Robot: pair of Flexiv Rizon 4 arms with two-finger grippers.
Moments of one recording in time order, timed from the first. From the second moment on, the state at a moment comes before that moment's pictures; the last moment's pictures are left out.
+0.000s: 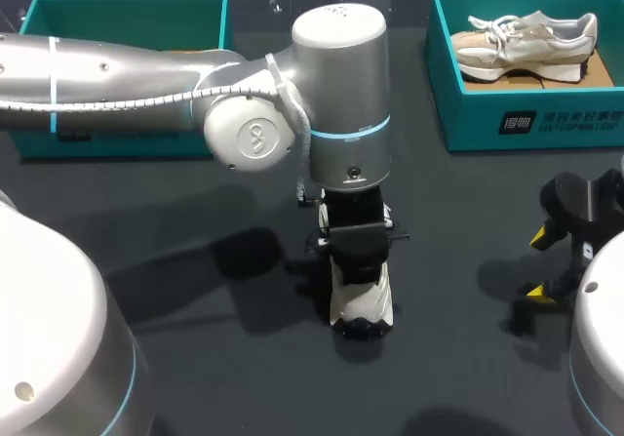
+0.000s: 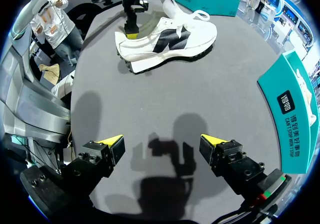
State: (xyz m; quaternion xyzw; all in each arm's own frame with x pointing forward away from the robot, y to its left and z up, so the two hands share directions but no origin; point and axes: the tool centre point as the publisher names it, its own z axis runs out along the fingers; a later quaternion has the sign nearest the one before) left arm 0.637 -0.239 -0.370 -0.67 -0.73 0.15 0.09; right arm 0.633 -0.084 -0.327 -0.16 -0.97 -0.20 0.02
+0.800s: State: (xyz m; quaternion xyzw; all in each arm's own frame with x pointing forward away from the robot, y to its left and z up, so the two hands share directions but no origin) left arm 0.677 -0.263 -0.386 -0.71 -0.69 0.14 0.02; right arm 0.633 -0.084 -0.327 -0.16 -0.97 -0.20 0.02
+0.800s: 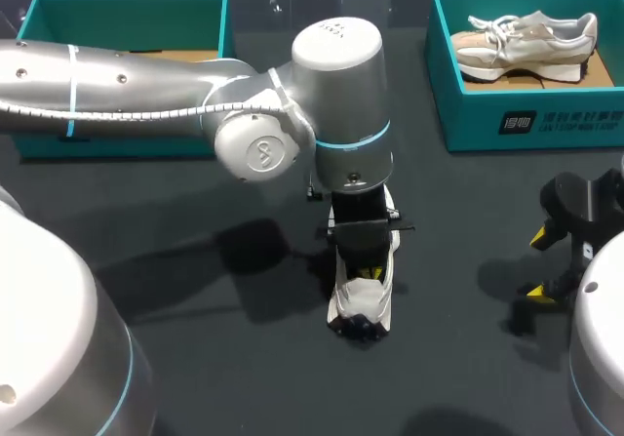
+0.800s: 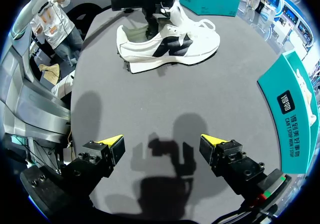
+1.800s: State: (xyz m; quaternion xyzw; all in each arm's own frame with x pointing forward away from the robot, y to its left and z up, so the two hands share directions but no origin) left arm 0.674 -0.255 -0.405 -0.75 -0.65 0.09 0.05; right arm 0.633 -0.084 -0.327 -0.16 -0.97 -0.20 0.02
